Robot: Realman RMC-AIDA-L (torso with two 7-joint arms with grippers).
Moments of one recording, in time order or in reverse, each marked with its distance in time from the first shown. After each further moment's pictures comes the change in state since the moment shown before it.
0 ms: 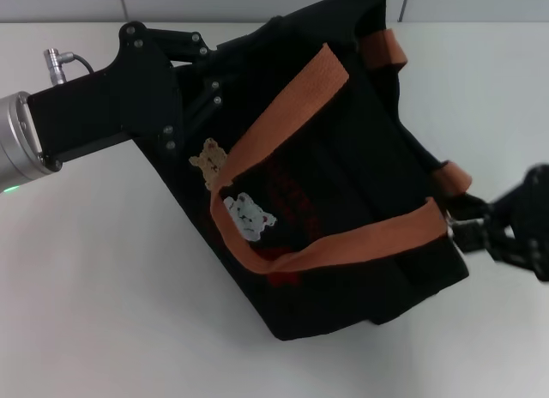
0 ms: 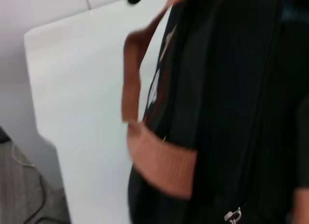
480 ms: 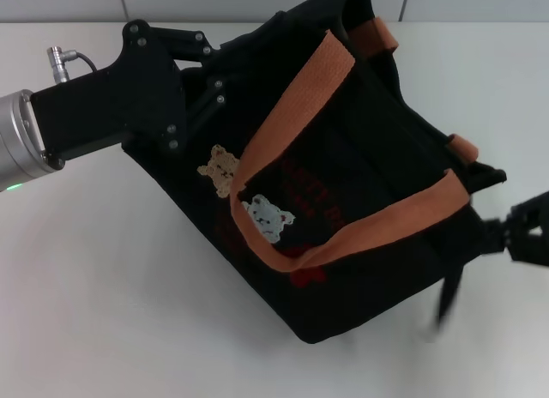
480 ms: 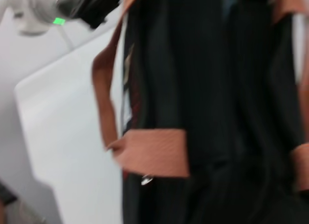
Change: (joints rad) left arm -0.006 0.000 0.007 0.000 -0.002 -0.002 0.000; right arm -0.023 -0.003 0.143 0.139 0.047 -0.013 0.009
